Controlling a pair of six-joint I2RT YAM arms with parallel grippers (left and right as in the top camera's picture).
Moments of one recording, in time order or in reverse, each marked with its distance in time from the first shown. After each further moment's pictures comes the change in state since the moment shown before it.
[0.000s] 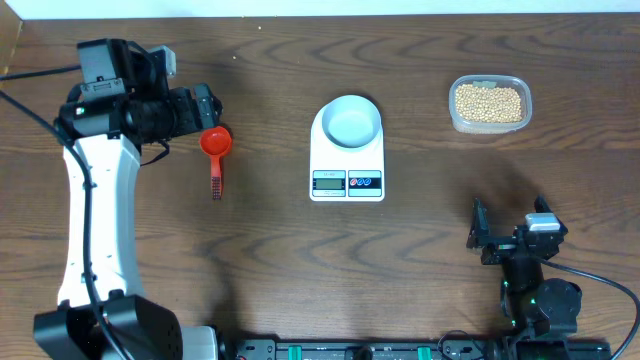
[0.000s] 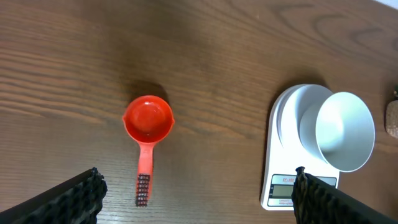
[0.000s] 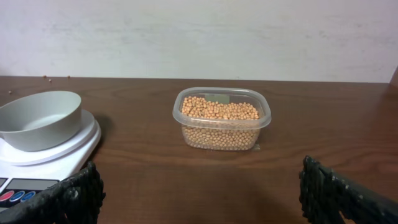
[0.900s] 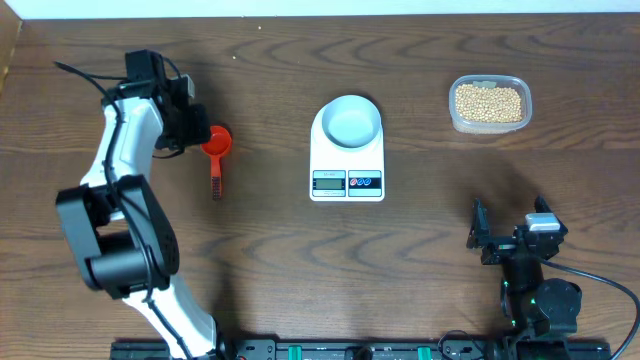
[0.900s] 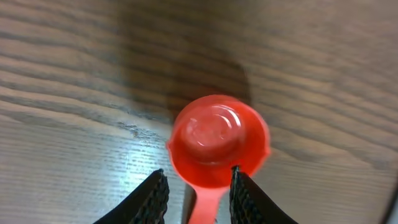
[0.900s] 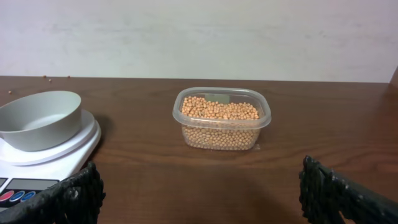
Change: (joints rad) left arm 0.009 0.410 0.001 0.122 -0.154 0.041; right arm 0.000 0.000 0.000 0.000 0.000 0.000
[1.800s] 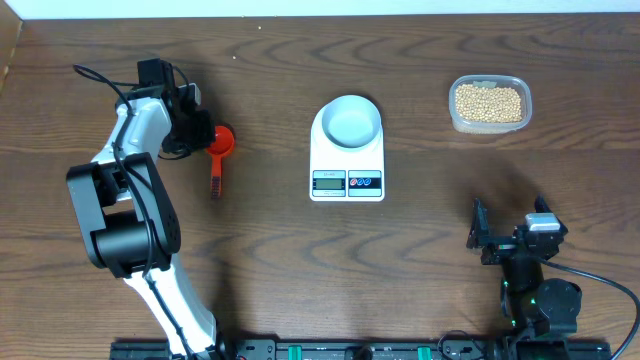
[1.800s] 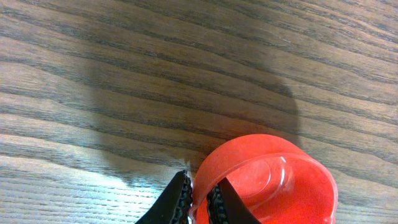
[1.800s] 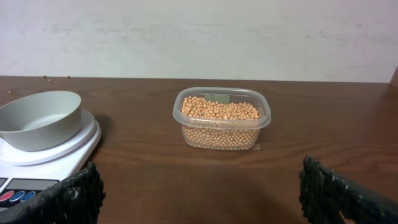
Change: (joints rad) left arm 0.000 0.112 0.000 0.086 -0.008 -0.004; right arm 0.000 0.000 0.000 0.000 0.000 0.000
